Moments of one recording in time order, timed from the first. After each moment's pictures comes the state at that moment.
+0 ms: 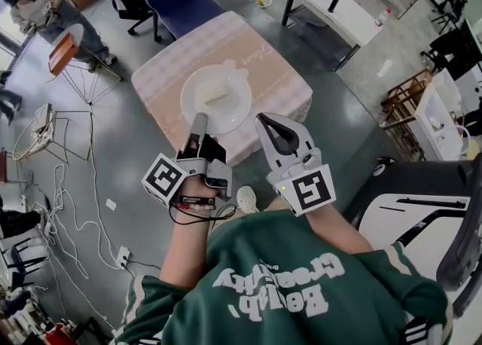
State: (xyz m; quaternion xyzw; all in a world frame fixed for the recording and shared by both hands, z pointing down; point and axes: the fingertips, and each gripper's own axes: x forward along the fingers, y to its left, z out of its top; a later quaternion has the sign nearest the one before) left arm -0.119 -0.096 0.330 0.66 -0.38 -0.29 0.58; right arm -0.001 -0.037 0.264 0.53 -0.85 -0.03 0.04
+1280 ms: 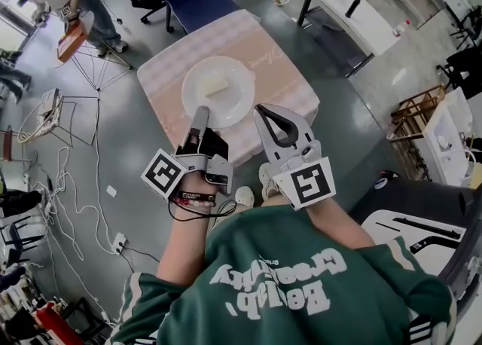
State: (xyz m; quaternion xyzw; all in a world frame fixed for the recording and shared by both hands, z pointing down) left arm -0.096 -0.137 0.319 0.65 -0.39 -0.32 0.57; right arm 0.019 -0.095 0.257 0.49 -0.87 -0.02 0.03
